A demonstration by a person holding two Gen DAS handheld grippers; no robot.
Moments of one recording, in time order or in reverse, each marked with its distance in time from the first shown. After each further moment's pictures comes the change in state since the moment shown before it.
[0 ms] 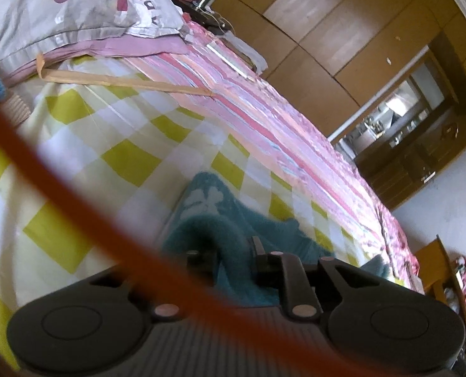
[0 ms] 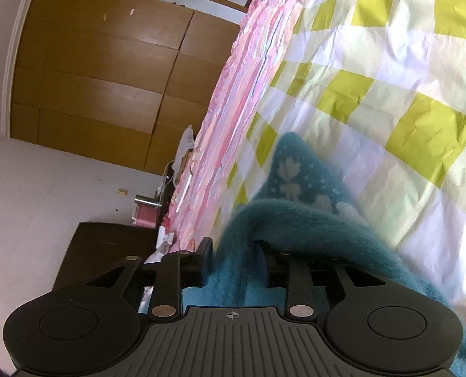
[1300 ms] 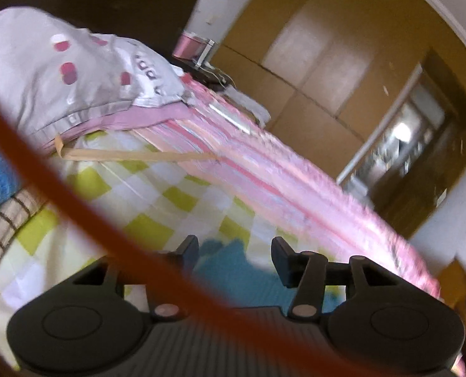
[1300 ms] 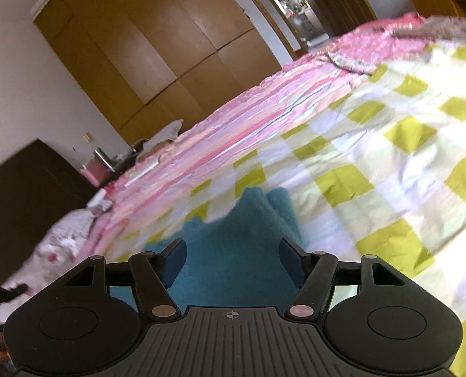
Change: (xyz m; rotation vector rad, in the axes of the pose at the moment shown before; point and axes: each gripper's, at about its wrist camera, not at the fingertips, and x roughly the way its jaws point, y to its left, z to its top) left arm -0.036 -0.022 0.013 0.126 -0.181 0.081; right arm -0.008 0.045 -0.015 -0.591 -0.102 -0.240
